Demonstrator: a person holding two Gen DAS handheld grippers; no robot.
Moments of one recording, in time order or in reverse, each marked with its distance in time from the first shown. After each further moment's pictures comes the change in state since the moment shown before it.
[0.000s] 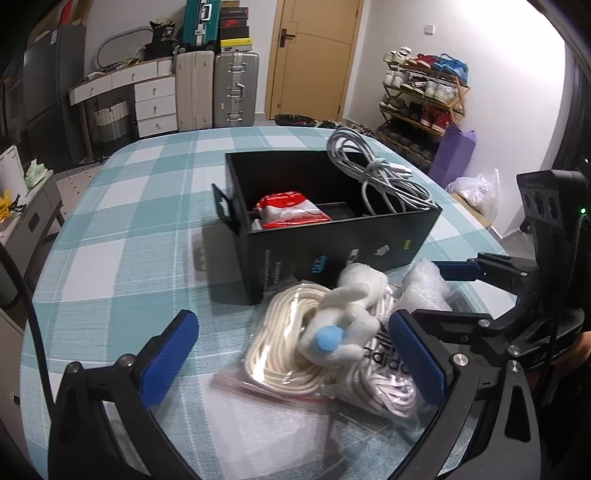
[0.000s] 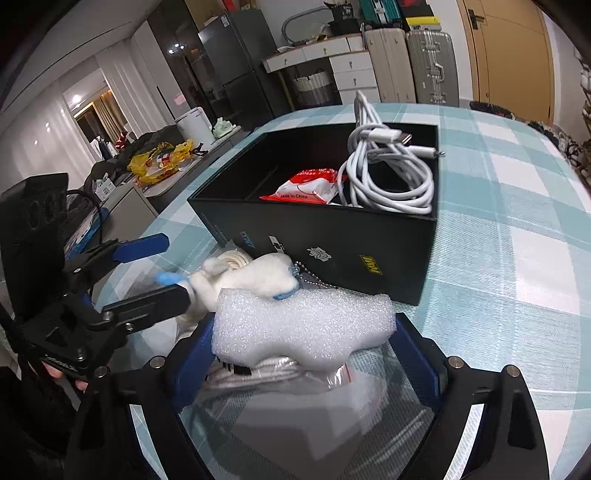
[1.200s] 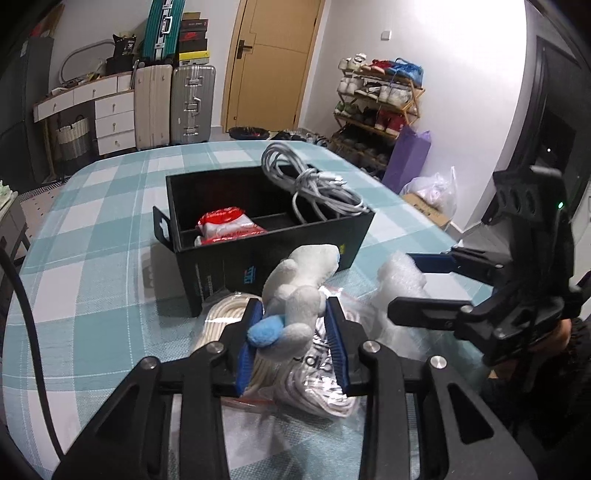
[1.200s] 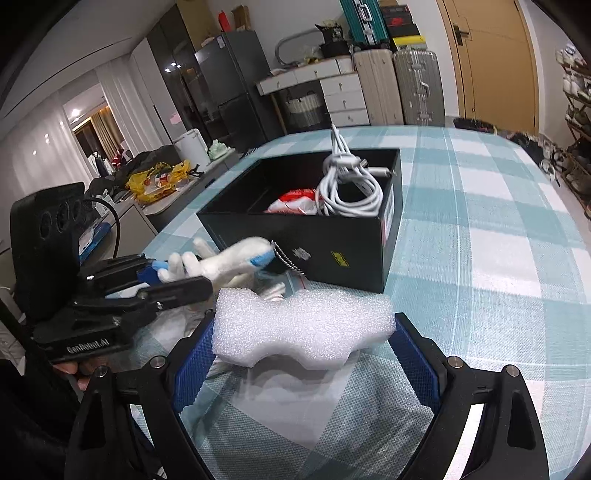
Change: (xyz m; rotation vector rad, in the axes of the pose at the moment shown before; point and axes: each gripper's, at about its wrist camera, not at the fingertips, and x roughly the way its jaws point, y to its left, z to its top) left arm -0.020 -0.023 0.000 0.064 -0.049 -0.163; right arm -0.045 -0.002 -0.020 0.007 -0.102 -0.030
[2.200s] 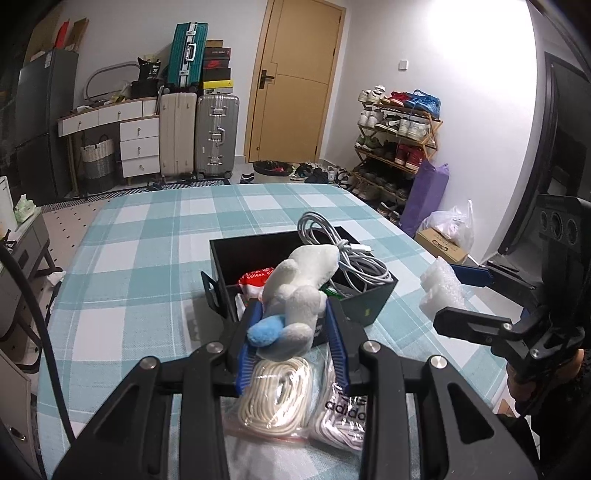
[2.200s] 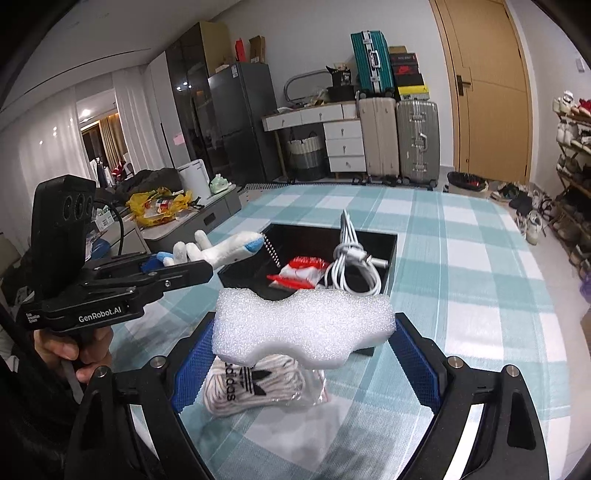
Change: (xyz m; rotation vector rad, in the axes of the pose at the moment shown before) left arm -0.026 0.019 0.037 -0.028 -0.119 0.090; right arm -0.044 0.030 0.035 -0.087 -0.160 -0.062
